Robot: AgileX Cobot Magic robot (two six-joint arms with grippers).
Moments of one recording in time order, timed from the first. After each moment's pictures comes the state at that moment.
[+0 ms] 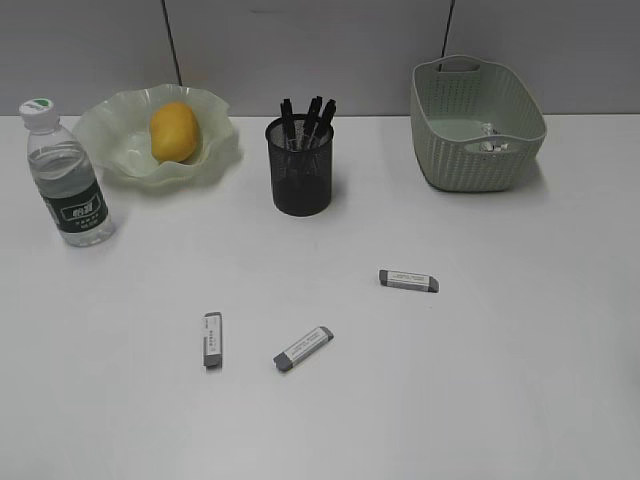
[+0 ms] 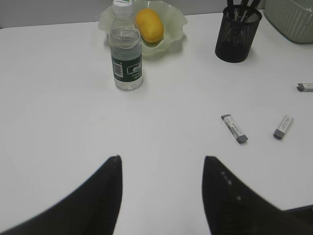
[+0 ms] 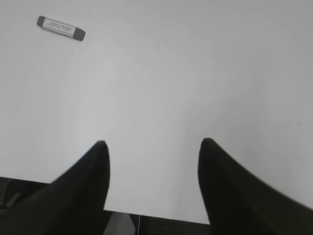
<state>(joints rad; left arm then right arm) -0.14 -0.01 -0.53 -0.08 1.06 0.01 0.24 1.00 -0.86 -0.03 0.97 0.09</state>
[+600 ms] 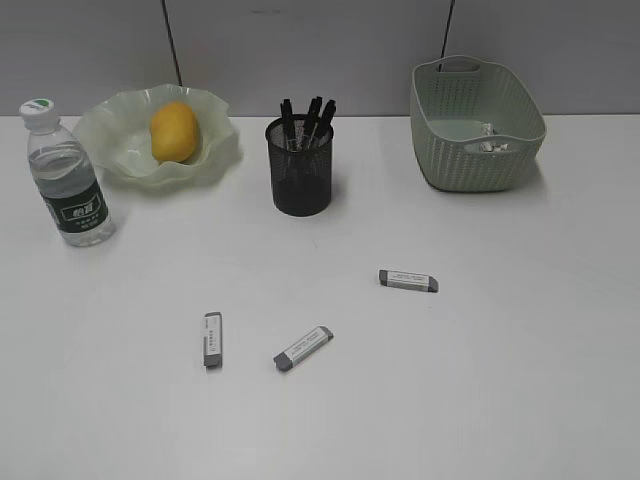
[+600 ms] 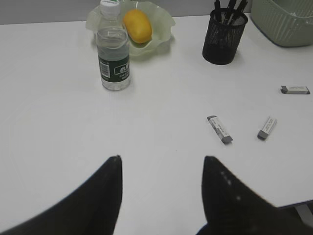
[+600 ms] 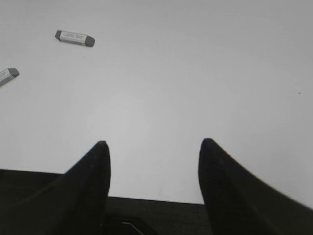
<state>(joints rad) -0.14 -0.01 -0.53 -0.12 1.06 0.01 0.23 0.43 -0.58 -0.02 0.99 0.16</state>
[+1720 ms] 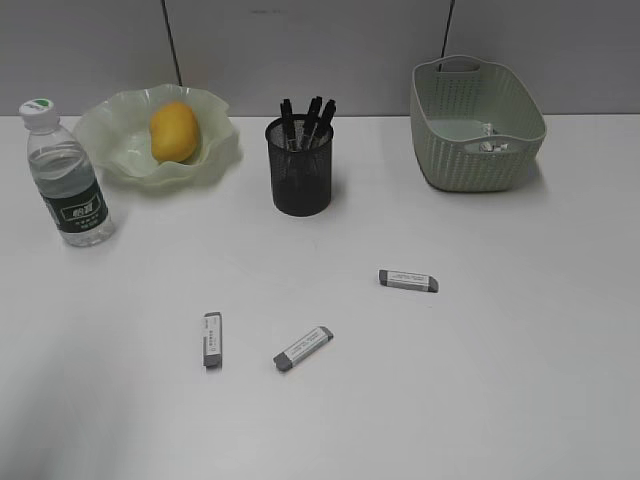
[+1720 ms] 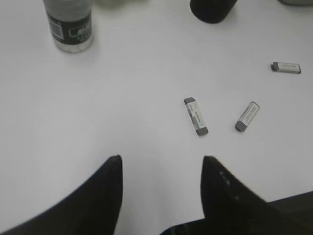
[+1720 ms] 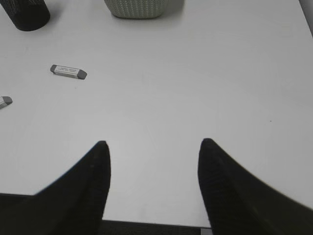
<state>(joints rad) -0.18 0.76 -0.71 -0.26 0.87 0.01 0.23 0.20 -0.55 -0.08 1.00 0.15</state>
